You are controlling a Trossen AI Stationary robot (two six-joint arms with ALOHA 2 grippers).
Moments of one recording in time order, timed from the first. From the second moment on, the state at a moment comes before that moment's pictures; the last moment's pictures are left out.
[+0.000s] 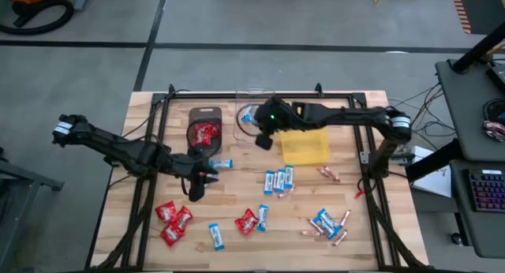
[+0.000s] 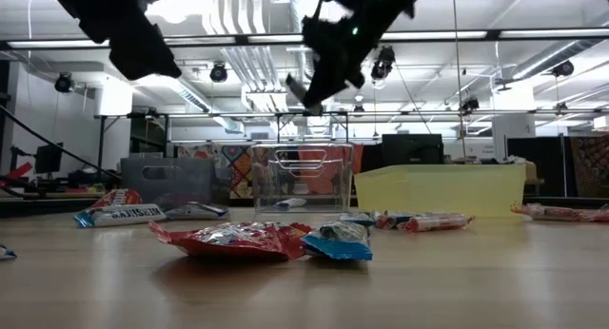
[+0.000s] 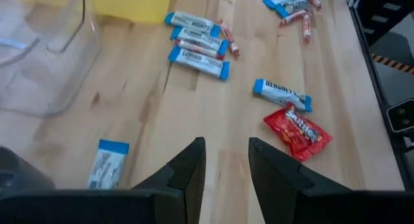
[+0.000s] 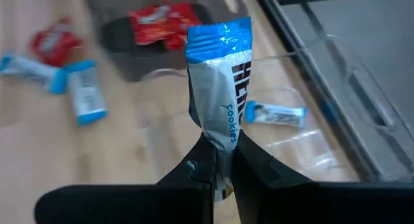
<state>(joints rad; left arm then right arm) -0.30 1.01 0.71 -0.39 -0.20 -0.43 -0.24 1.76 1.44 -0.45 0.16 -0.02</state>
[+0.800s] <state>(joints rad) -0.32 1.01 0.70 -0.41 -0.20 -0.45 -0.48 2.01 1.55 -0.38 0.16 -0.18</state>
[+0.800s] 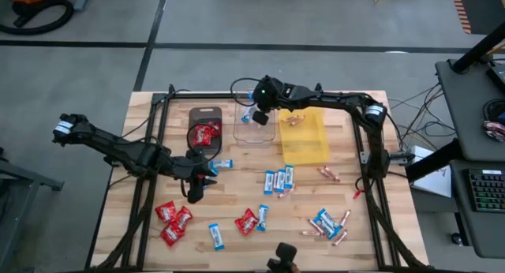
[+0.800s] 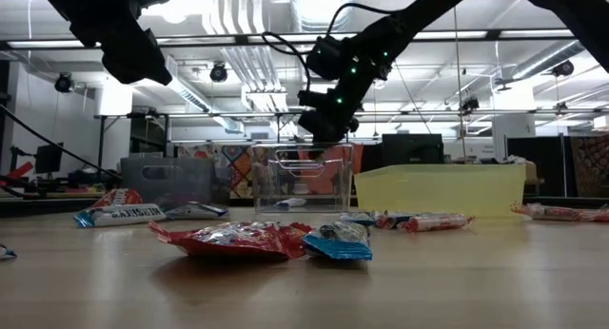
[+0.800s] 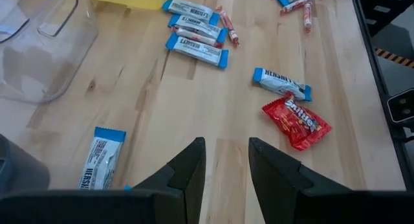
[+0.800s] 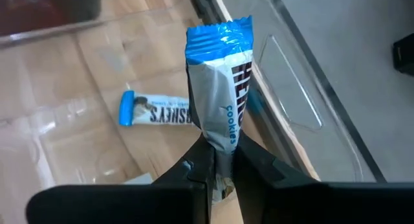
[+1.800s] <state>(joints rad) -0.32 1.01 0.70 -0.40 -0.20 -0.45 -0.49 2.01 1.55 -0.44 0.13 -0.15</state>
